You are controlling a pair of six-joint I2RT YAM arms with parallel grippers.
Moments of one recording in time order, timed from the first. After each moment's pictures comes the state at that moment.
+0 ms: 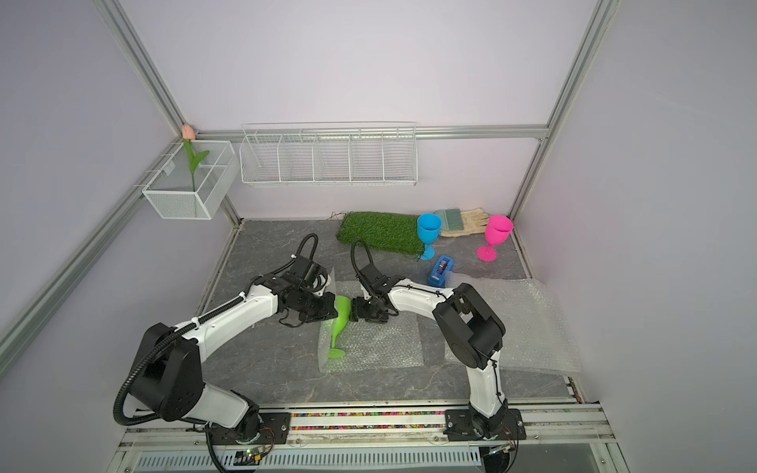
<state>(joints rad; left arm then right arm) -0.55 1.52 1.03 -0.68 0.35 -0.53 0.77 1.94 1.27 -0.47 -0.30 0.70</state>
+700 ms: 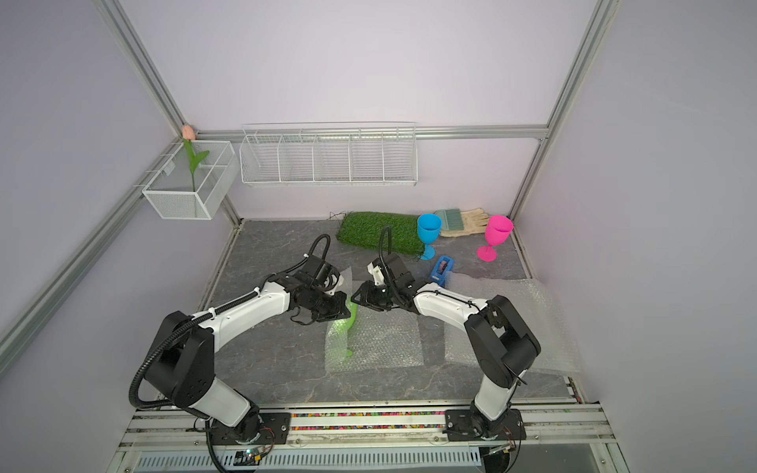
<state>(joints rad) -0.60 1.59 1.07 -0.62 0.42 -0.57 0.68 1.74 1.09 -0.09 -0.54 0.86</state>
